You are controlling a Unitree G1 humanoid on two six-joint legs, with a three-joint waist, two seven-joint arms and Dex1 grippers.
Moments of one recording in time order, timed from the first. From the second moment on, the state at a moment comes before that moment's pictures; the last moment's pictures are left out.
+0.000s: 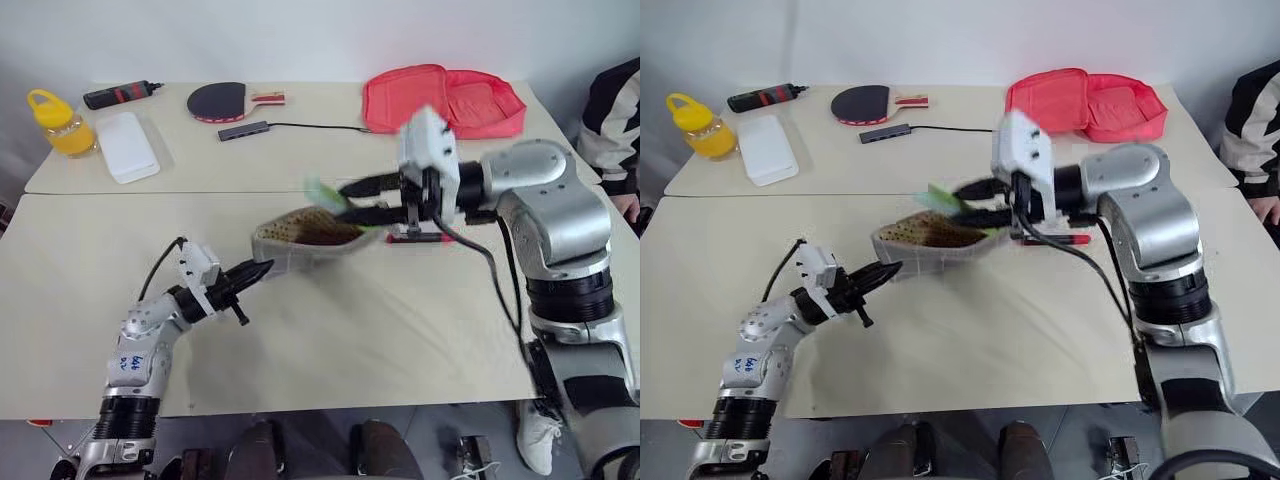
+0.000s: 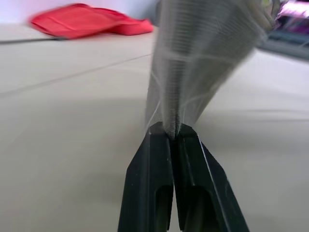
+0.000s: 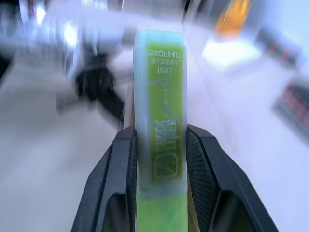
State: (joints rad) left arm -0.26 0.43 0.13 0.07 -0.40 0.02 -0.86; right arm -0.99 -0.52 0.07 -0.12 0.34 0.60 1.23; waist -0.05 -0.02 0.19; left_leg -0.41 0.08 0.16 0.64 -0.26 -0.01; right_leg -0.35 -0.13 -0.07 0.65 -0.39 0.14
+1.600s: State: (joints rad) left arm 0.20 0.63 0.27 -0.18 -0.46 -0.12 -0.72; right arm -0.40 -0.64 -0.09 0.04 0.34 0.22 1.07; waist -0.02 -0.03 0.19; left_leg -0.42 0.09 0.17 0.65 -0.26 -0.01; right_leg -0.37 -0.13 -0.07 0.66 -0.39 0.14
